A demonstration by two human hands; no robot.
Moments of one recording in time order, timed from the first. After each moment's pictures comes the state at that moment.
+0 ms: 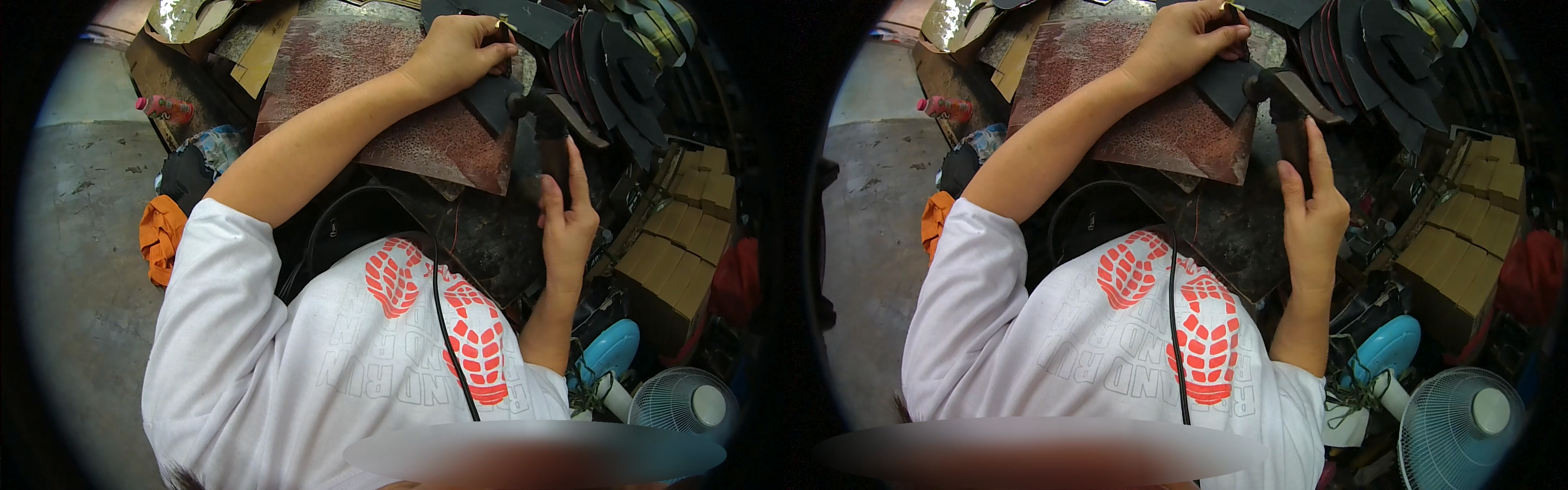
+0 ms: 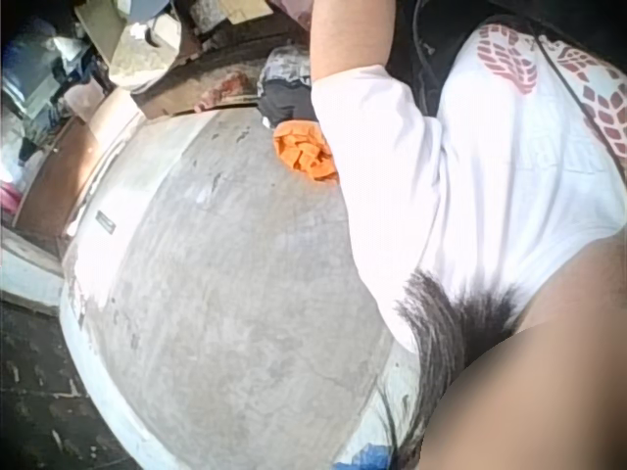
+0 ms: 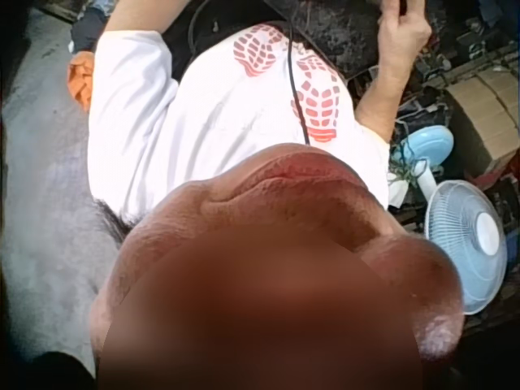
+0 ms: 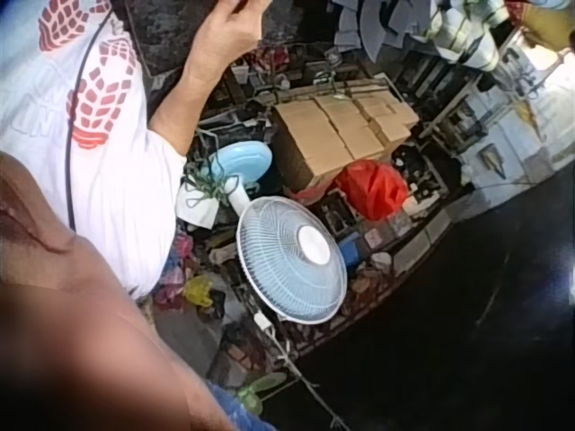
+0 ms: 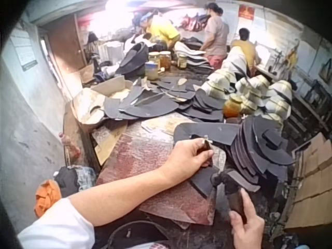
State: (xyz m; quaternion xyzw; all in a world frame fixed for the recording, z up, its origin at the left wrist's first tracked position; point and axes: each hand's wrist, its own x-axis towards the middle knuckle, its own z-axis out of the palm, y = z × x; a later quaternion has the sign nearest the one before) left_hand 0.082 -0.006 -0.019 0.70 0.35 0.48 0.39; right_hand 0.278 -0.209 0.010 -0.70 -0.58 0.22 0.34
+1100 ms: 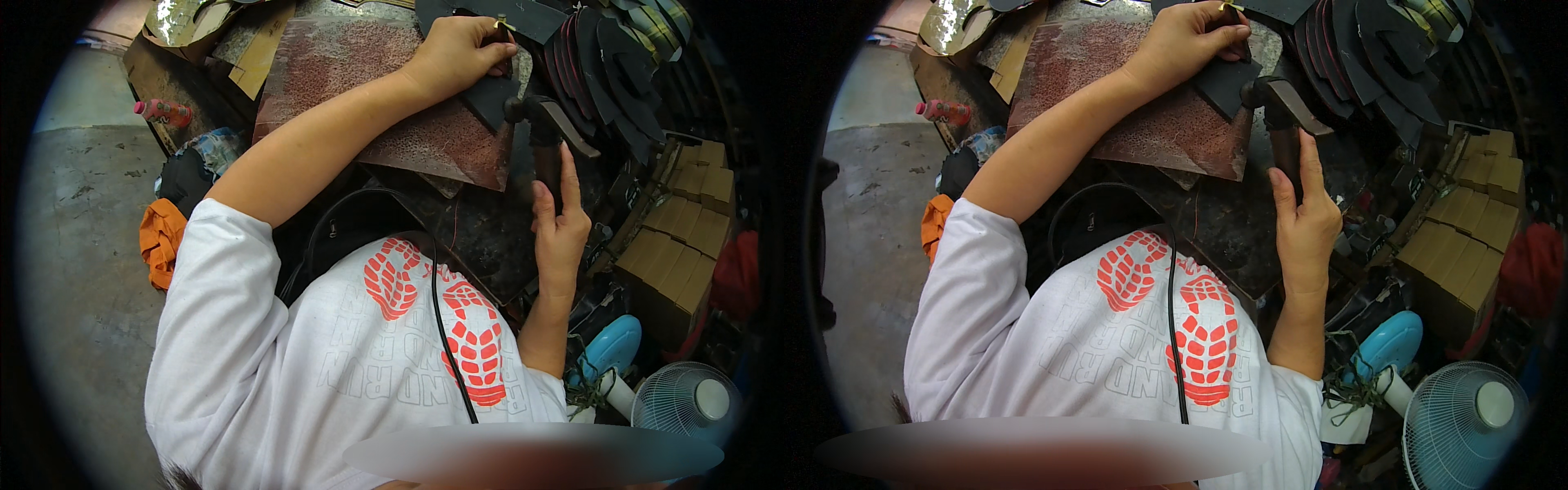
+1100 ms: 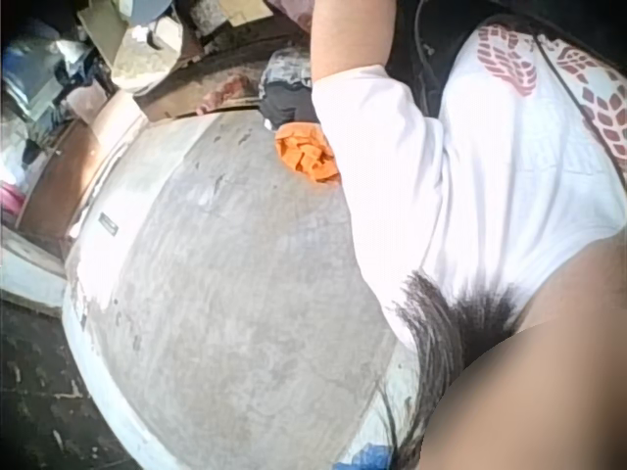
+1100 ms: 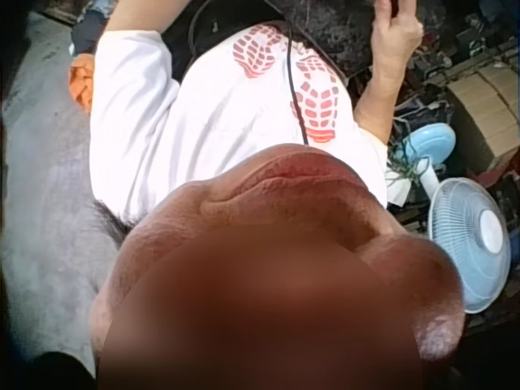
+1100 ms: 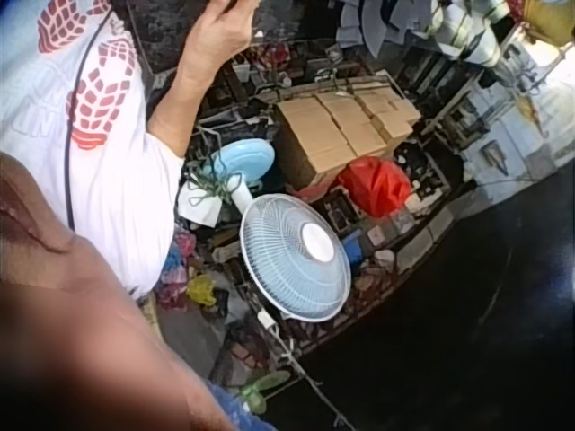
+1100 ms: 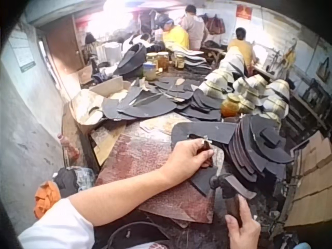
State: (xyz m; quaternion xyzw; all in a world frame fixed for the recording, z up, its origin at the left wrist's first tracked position) left_hand 0.086 -0.008 -0.020 0.68 0.35 0.46 0.45; right_hand 0.275 -0.223 0.002 -0.73 -0.58 0.20 0.31
